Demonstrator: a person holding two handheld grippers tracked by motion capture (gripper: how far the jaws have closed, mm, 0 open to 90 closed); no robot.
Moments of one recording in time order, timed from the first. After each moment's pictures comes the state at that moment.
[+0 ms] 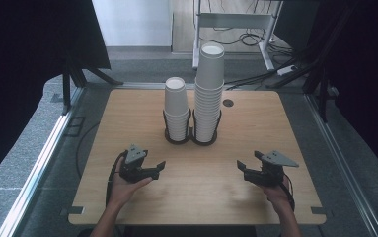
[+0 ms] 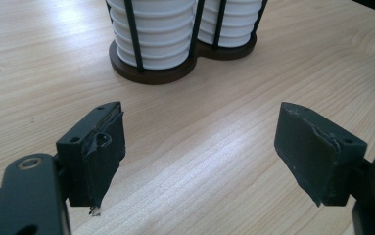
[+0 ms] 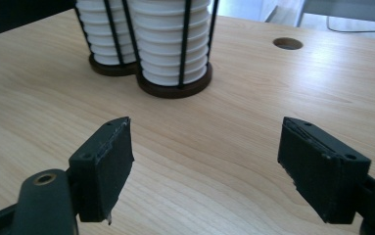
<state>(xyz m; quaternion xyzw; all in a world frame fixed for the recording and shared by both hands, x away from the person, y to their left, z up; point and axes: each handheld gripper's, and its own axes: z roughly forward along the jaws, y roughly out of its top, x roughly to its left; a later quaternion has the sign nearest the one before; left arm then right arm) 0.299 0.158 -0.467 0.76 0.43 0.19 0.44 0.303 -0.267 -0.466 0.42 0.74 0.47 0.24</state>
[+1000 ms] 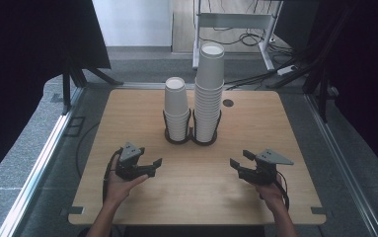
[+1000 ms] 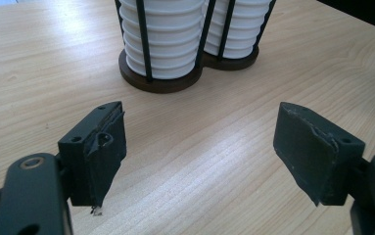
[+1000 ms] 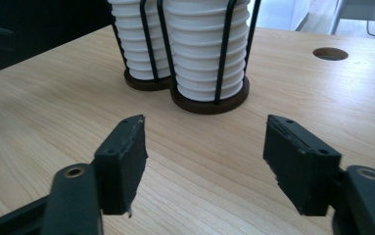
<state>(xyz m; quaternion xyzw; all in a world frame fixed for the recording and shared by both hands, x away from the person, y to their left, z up) 0.300 0.167 -0.459 0.76 0.43 0.19 0.45 0.310 -0.252 -0.468 0.40 0.73 0.51 0.20</state>
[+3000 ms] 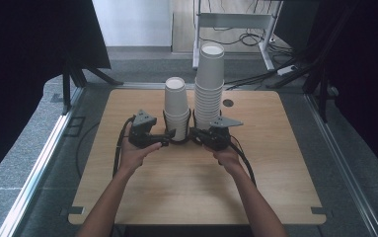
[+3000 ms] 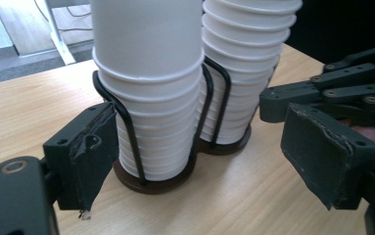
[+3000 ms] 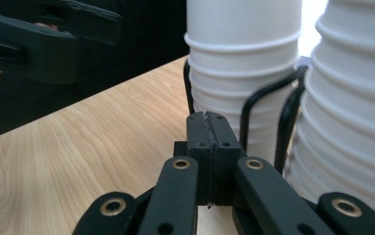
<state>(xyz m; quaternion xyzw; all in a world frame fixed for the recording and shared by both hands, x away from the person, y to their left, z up) 0.372 0.134 -0.398 0.75 0.41 0.19 0.48 0.406 -0.128 -0.442 0.29 0.76 0.57 0.12</state>
